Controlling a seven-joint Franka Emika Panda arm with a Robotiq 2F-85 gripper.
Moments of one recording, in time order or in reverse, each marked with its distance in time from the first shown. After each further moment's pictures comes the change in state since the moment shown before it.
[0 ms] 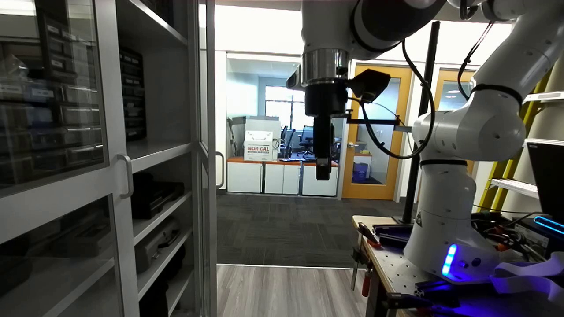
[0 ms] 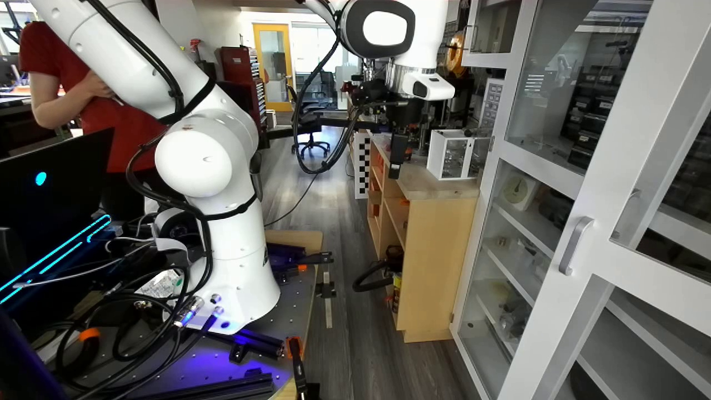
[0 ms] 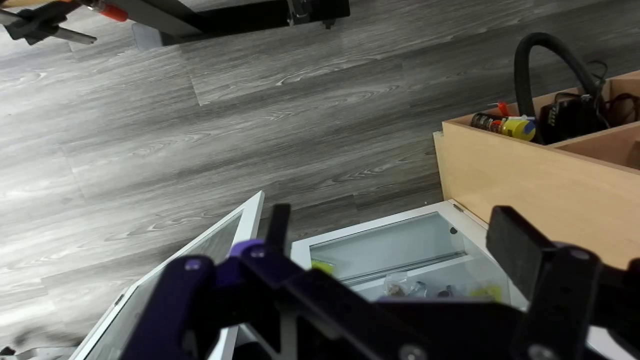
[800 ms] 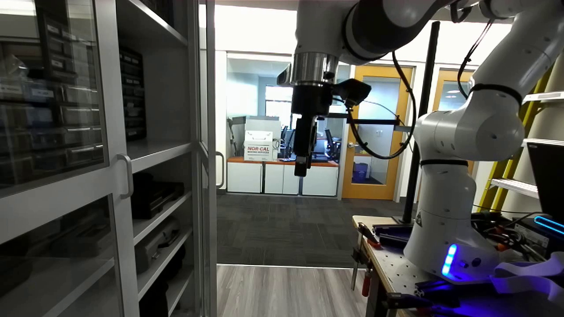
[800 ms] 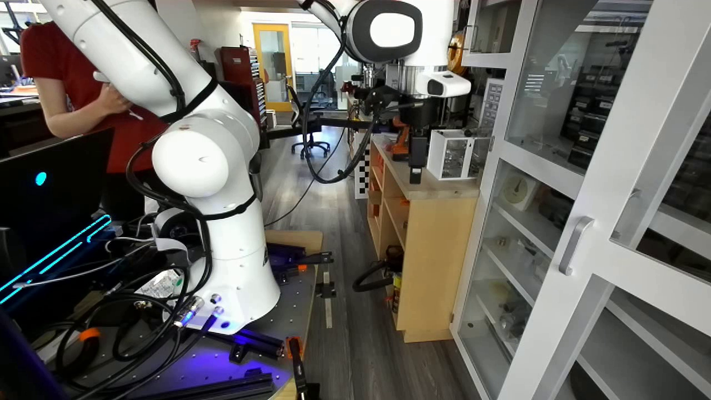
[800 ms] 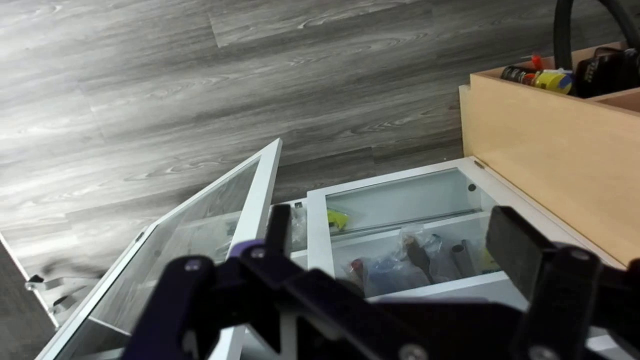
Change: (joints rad) arm -0.039 0.034 -0.013 0.001 -0.107 0.129 -0.029
